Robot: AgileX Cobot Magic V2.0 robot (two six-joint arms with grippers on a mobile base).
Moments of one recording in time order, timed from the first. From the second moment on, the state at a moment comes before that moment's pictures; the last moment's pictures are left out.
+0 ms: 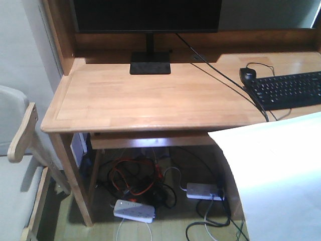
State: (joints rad) left arm -0.50 0.20 -0.75 -0.21 0.76 0.15; right arm 0.26 0.30 -0.06 -0.20 -1.02 1.32
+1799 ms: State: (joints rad) left arm -0.50 0.20 -0.75 -0.21 0.76 0.15; right arm 0.26 0.30 -0.06 -0.20 -1.02 1.32
